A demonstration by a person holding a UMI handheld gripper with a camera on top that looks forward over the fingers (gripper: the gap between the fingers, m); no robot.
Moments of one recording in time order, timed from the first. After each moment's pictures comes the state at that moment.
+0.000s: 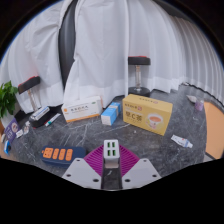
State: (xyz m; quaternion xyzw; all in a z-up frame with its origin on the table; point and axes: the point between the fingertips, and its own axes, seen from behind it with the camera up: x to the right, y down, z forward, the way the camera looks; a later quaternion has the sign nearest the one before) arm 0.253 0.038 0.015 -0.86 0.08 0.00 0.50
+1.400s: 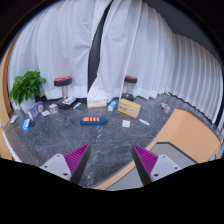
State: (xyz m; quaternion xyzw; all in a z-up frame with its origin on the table) arm 0.144 -0.323 0.188 -0.87 0.06 -0.10 0.48
